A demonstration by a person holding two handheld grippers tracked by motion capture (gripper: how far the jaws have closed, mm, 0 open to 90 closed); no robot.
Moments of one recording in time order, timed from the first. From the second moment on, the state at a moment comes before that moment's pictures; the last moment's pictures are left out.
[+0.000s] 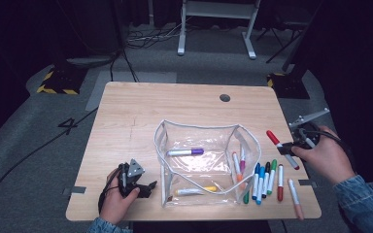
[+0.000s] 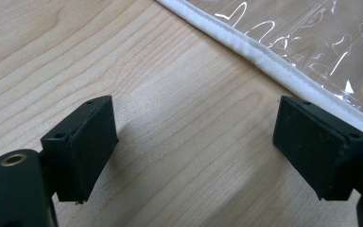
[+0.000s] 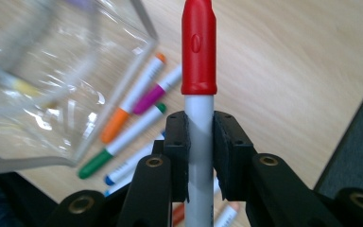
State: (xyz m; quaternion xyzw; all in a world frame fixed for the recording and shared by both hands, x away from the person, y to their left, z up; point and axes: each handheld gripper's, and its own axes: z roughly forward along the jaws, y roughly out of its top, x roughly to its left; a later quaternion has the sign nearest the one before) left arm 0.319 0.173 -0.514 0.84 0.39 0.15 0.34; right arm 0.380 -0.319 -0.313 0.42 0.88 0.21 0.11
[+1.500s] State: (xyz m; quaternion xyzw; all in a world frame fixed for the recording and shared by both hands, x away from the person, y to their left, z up) left arm 0.319 0.173 -0.514 0.84 0.39 0.15 0.35; right arm 0.345 -0.072 -0.348 0.05 1.00 0.07 -0.02
